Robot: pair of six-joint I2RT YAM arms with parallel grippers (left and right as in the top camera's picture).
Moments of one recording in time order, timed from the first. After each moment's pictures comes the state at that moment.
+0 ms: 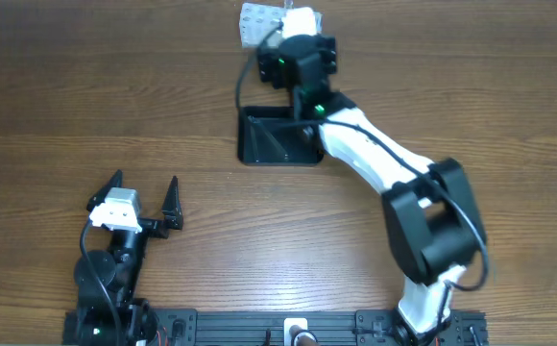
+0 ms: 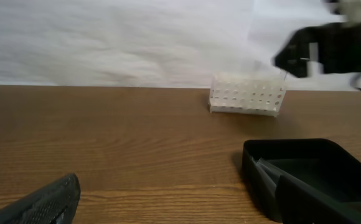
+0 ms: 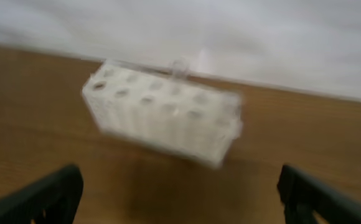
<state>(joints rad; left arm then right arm) -0.03 0.01 0.02 -0.07 0.10 -0.07 0.51 1.99 1.40 0.11 0.35 0.11</state>
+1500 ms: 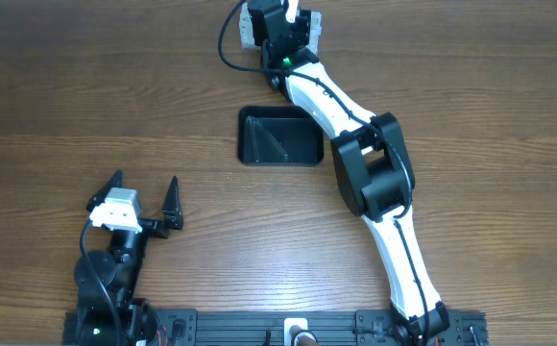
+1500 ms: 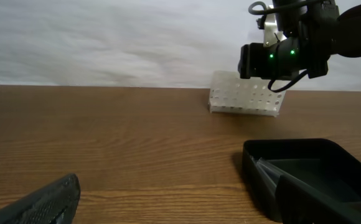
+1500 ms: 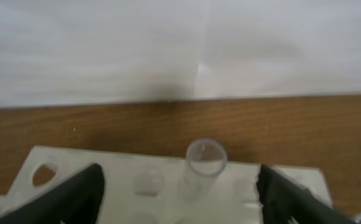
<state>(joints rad) -0.03 0.01 0.02 -0.07 0.10 -0.07 0.47 2.48 2.03 -0.05 0.50 0.26</state>
